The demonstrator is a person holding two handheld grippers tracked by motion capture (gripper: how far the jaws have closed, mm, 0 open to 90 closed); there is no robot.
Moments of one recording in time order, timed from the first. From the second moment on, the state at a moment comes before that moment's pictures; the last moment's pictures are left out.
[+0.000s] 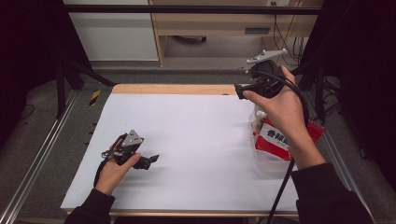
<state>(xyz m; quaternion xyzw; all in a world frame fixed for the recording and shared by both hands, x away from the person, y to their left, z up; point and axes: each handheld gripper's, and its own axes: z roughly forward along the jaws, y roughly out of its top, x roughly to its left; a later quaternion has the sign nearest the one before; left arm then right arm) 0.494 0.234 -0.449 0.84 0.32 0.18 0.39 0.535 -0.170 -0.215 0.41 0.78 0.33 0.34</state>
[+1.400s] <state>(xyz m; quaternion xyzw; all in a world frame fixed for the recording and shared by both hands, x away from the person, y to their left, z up) 0.494 0.239 -0.450 0.84 0.33 0.18 0.40 0.514 -0.106 -0.299 0.44 0.72 0.40 0.36</state>
